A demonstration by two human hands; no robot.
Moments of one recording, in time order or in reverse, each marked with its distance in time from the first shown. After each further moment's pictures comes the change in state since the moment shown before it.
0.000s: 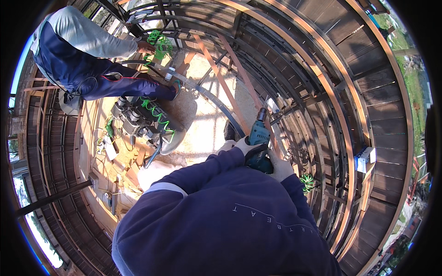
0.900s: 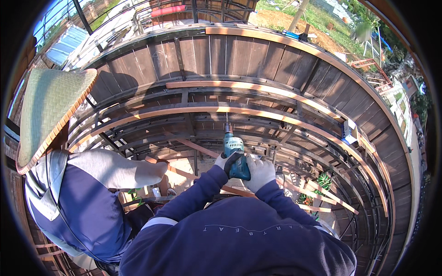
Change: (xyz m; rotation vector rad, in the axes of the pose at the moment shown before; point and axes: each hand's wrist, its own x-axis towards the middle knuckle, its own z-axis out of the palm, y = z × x) left_hand 0.190 0.285 -0.162 -0.146 -0.503 -0.080; right_hand 0.254 -0.201 -0.094 -0.395 0.681 0.406
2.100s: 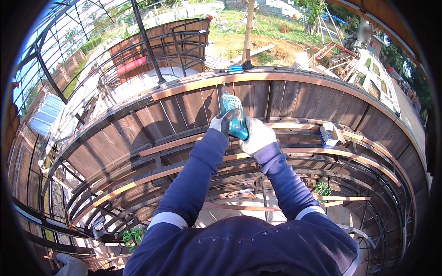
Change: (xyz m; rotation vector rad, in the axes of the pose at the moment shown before) left_hand 0.188 0.195 0.246 0.344 -0.128 0.246; right_hand 0.158 0.149 -0.163 0.082 0.667 0.167
